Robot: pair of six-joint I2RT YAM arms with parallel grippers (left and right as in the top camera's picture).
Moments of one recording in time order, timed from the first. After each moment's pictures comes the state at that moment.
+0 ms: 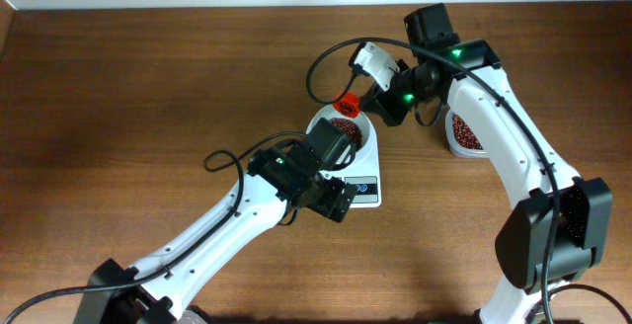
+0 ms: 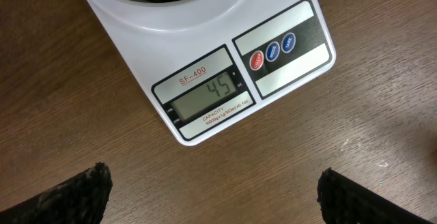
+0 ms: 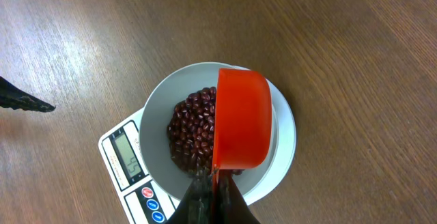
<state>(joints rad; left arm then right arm) -0.69 1.53 1.14 -0.85 -0.01 -0.18 0.28 1.91 1.70 -0.96 -0.54 -0.62</state>
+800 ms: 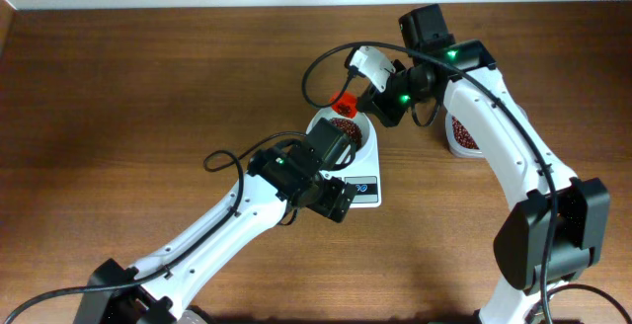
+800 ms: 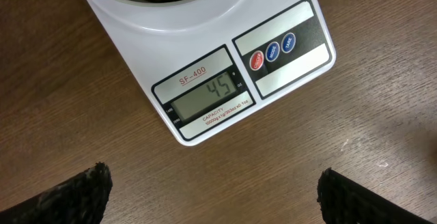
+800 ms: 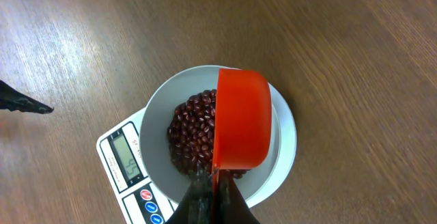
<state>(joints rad) -0.69 1.53 1.14 -0.85 -0.01 -0.18 0.30 1.91 1.70 -0.96 -0.52 -0.61</state>
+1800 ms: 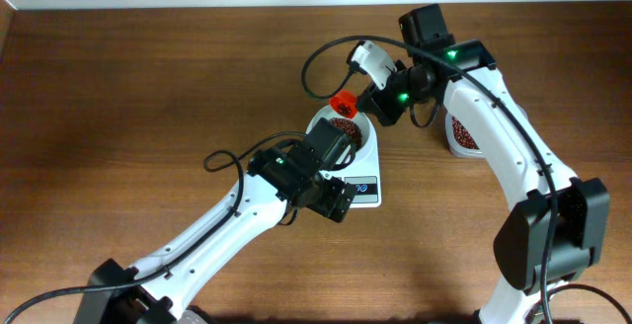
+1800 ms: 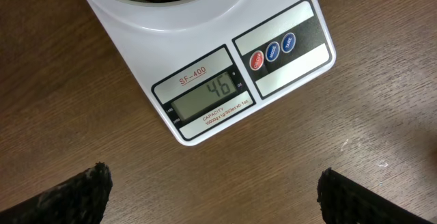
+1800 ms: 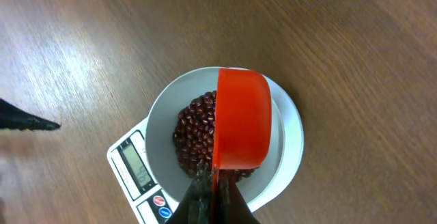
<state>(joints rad) -0.69 1.53 1.14 -0.85 -0.01 -0.18 0.30 1.91 1.70 -0.95 -0.52 -0.50</state>
